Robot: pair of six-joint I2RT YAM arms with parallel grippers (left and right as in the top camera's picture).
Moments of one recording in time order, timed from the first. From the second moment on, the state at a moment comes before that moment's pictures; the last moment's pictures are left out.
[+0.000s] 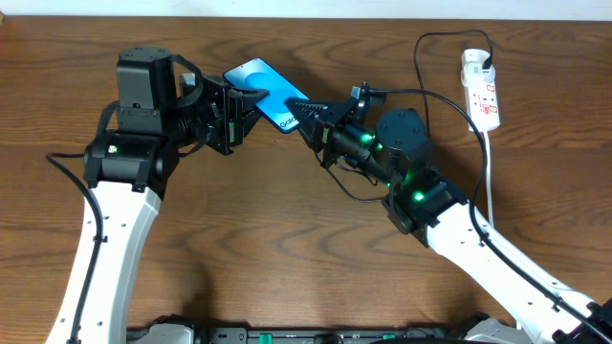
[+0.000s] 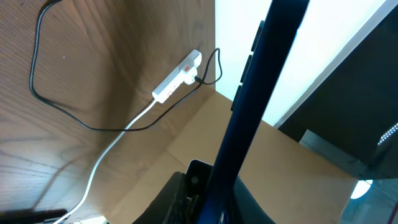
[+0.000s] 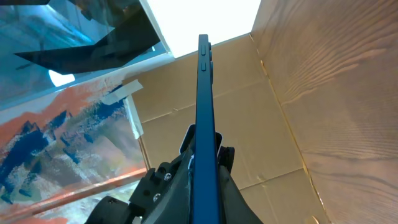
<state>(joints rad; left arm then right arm) -0.11 1.33 1.32 -0.64 0.71 -1.59 0.63 1.39 0.98 0.34 -0.33 1.83</state>
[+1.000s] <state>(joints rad) -0.11 1.34 1.32 -0.50 0.73 -1.64 0.64 1.40 0.99 0.41 -0.25 1.93</state>
